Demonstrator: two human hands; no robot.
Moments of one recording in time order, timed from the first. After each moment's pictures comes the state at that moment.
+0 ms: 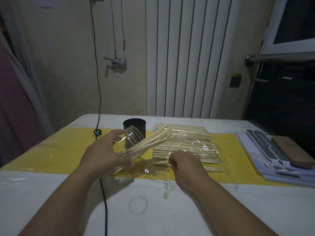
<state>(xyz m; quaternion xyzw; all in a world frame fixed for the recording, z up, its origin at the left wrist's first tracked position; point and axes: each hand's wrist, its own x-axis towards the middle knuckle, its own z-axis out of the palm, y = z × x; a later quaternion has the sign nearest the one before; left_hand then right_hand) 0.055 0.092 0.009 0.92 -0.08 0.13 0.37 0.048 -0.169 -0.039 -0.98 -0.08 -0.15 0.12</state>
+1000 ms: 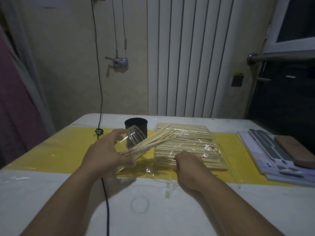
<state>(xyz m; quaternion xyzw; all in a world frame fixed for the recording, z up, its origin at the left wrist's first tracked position) 0.056 0.091 0.009 0.92 -0.08 0.13 0.37 0.049 -0.172 -0.035 -0.99 -0.08 -0.09 0.09</state>
